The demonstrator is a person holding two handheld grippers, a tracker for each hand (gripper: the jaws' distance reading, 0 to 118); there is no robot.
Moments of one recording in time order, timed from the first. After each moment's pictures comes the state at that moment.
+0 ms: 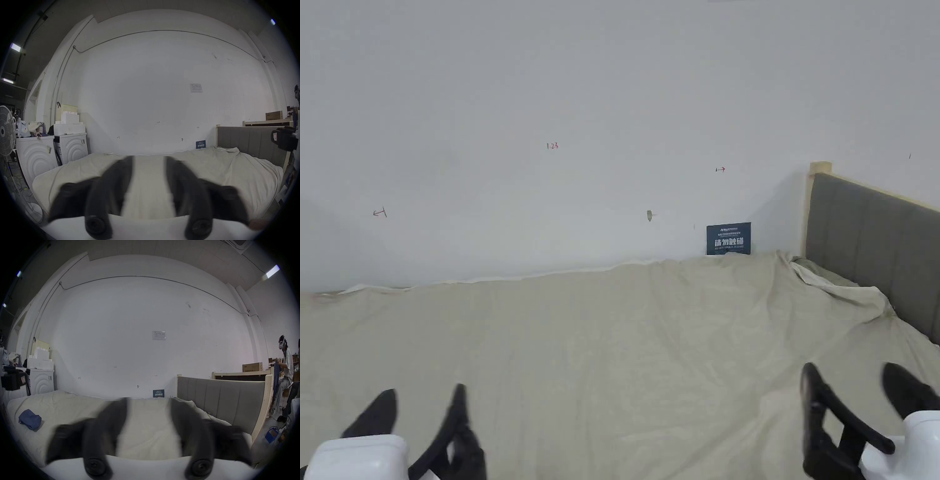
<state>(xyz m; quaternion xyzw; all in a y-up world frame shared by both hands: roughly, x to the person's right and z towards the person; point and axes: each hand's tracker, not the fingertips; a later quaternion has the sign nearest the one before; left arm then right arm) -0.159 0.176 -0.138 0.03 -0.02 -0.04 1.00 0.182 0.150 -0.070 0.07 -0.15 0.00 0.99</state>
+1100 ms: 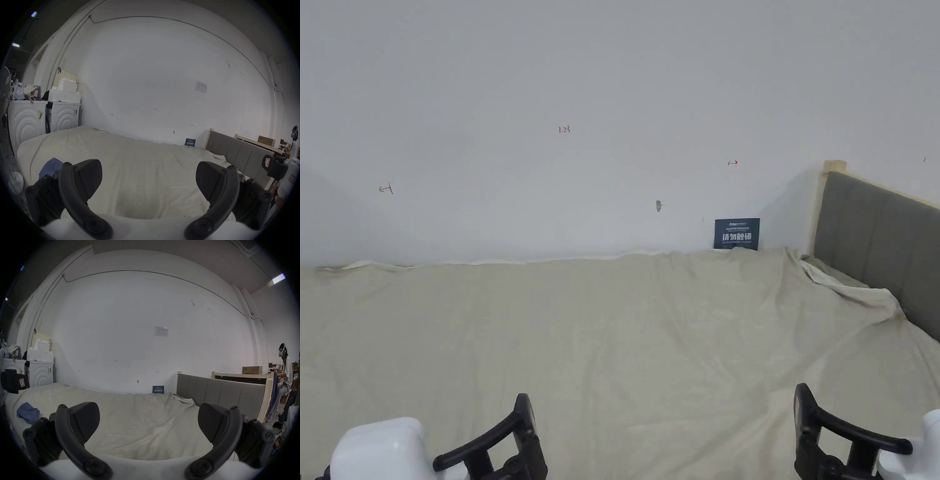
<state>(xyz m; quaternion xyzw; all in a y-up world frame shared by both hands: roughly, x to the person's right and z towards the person) -0.176 0.159 -0.155 -0.05 -0.05 0.08 0.99 0.166 0.152 -0.080 0.05 -0.15 0.03 0.99</state>
